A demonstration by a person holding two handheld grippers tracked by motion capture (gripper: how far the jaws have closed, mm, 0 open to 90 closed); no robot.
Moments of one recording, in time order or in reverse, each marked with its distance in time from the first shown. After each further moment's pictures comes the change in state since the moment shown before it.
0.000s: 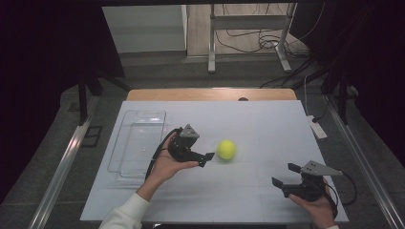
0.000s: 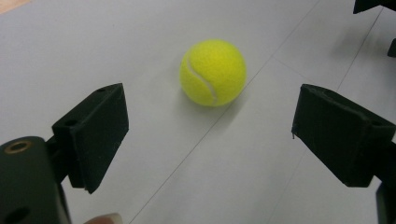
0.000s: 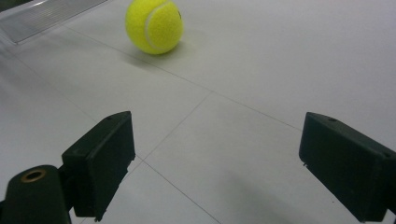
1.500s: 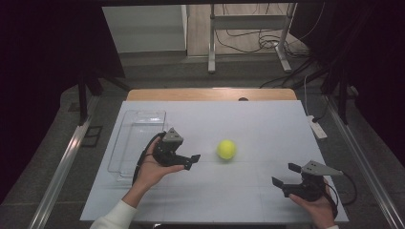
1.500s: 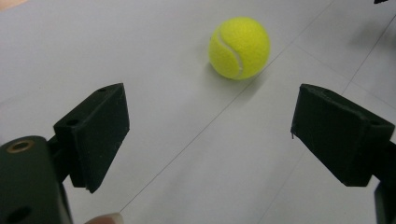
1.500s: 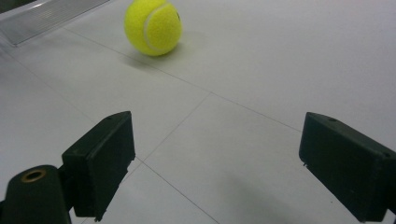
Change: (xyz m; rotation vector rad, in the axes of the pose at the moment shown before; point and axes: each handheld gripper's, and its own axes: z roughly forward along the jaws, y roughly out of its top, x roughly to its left) left arm 0.013 -0.028 -0.028 -0.011 0.052 -0.042; right arm 0.000 0.000 -0.001 -0.005 -0.005 0.003
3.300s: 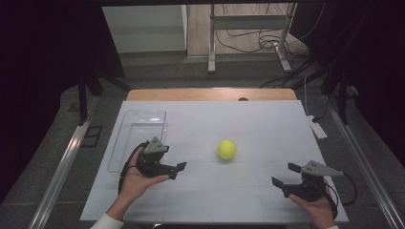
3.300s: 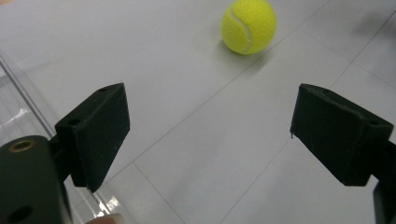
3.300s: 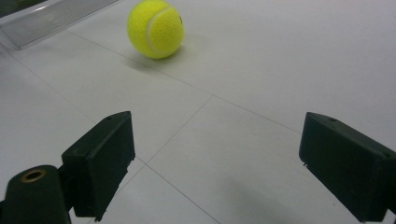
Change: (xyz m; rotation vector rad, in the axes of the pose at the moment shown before) left arm 0.003 -0.035 -0.036 -0.025 0.044 -0.025; right arm 0.002 0.001 -0.001 -0.010 0.005 0.001
